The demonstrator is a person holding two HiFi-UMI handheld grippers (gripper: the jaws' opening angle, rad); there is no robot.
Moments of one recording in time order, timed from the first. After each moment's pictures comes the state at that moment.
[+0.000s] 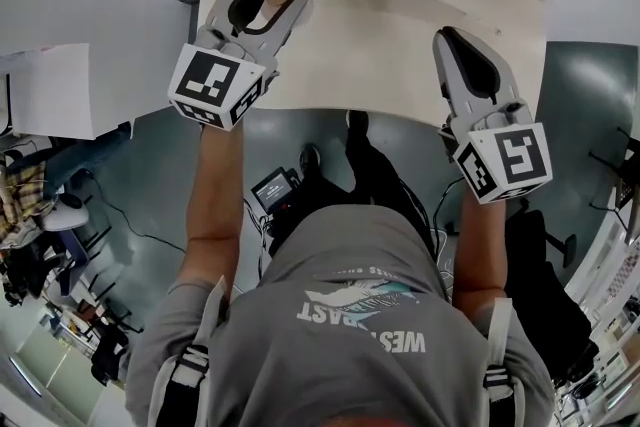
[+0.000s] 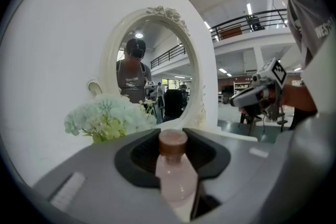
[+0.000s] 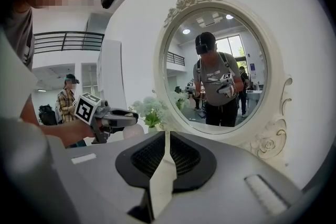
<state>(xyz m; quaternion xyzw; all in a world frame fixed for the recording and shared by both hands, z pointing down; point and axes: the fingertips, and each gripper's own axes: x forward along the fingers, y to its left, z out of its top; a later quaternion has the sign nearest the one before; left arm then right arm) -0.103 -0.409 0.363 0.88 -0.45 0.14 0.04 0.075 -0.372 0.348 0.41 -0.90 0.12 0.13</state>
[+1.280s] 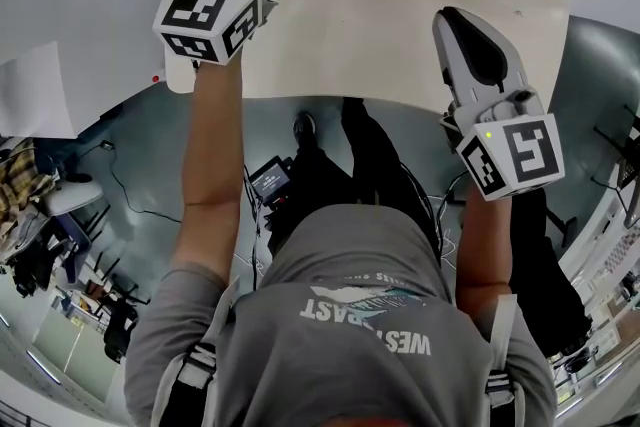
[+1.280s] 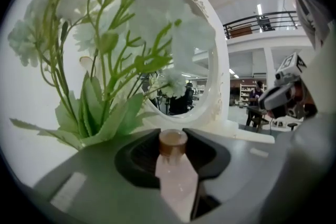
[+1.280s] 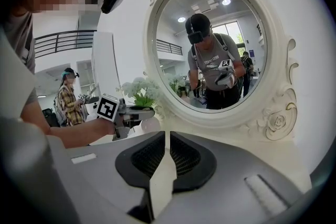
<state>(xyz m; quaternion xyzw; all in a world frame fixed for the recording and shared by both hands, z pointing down) -0.105 -0.502 0.452 0.87 -0.47 0.13 0.07 0.073 -0.401 0.426 0.40 -0.89 0.17 0.16</state>
